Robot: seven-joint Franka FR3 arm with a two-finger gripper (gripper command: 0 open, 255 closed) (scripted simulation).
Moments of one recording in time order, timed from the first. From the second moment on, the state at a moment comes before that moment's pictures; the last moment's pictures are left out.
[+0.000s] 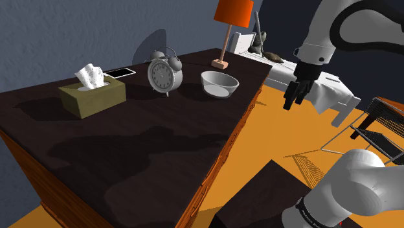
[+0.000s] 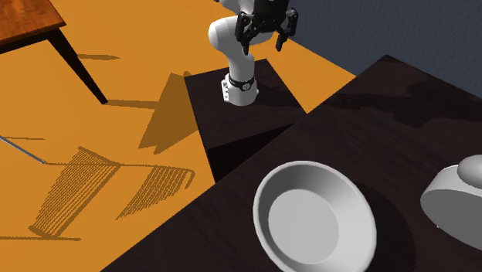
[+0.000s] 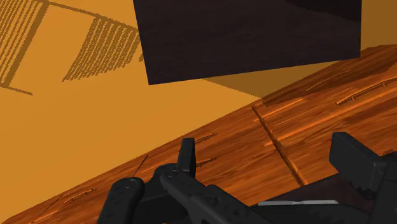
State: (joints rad) arm -0.01 -0.84 -0.06 -2.40 -0.09 1.47 0.03
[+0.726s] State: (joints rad) arm 0.01 -0.50 -0.01 -2.22 -0.14 1.64 0.06
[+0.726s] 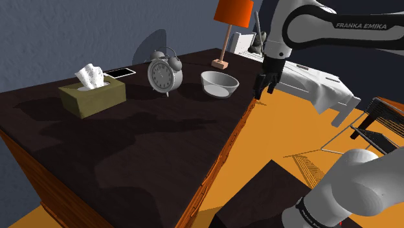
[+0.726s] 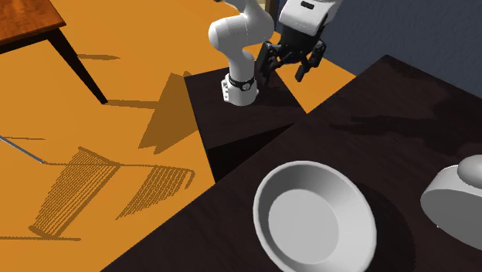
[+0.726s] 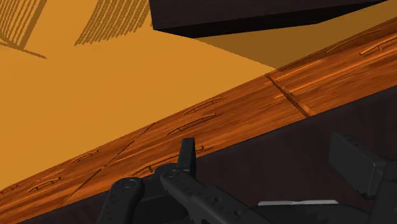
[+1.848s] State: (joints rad) arm 0.04 0.16 0.06 -1.62 -0.30 1.72 0.13
